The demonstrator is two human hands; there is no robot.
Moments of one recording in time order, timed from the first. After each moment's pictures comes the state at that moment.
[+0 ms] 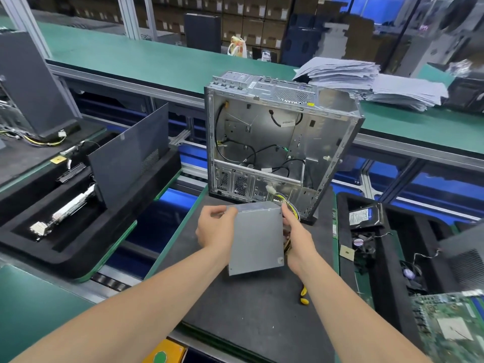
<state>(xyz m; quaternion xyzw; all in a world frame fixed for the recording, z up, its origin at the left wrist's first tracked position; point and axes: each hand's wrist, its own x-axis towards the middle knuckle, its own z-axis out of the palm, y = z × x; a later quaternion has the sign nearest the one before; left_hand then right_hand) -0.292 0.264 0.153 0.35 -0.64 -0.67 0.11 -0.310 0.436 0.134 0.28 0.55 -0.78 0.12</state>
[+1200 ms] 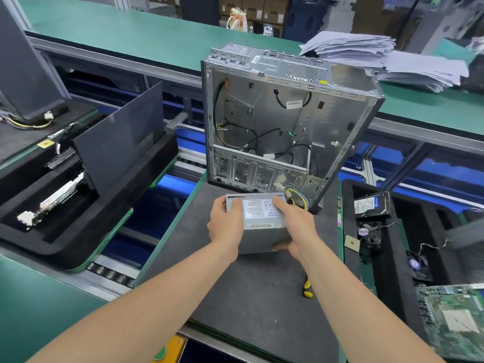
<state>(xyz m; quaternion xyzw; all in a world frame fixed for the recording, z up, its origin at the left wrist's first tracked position) -0.301 0.277 0.137 0.32 -0.67 -0.67 0.02 -0.320 0.421 0.148 0.30 0.67 -0.67 0.11</state>
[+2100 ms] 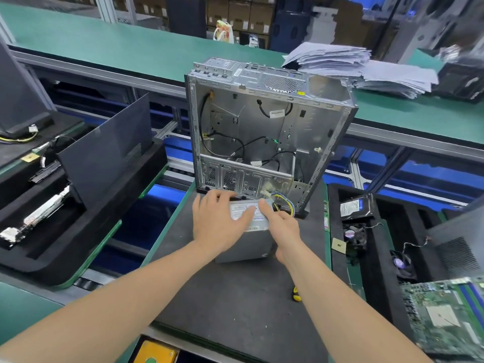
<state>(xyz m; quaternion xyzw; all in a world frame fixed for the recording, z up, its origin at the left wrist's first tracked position) -0.317 0.263 0.142 0.01 -0.95 -0.25 0.15 -0.320 0.423 0.139 0.28 0.68 -0.67 0.08</state>
